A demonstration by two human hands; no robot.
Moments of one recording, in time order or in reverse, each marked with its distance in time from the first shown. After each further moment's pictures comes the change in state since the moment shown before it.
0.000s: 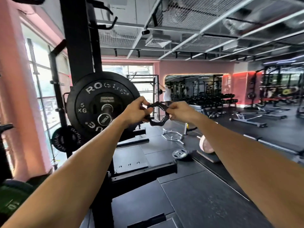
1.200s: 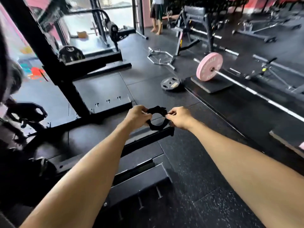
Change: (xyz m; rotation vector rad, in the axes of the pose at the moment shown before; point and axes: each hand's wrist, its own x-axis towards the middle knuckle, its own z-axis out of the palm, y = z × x) left_hand 0.296 -0.530 0.259 0.144 -0.292 -0.654; right_hand 0.309 0.497 0.215 -0.125 -0.199 0.640
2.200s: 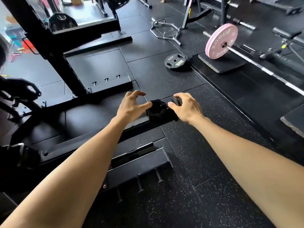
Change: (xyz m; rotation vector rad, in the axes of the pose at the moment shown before) left_hand 0.052 -0.083 0.036 0.151 0.155 0.040; right_hand 0.050 0.062 0.049 -0.200 0.127 -0.108
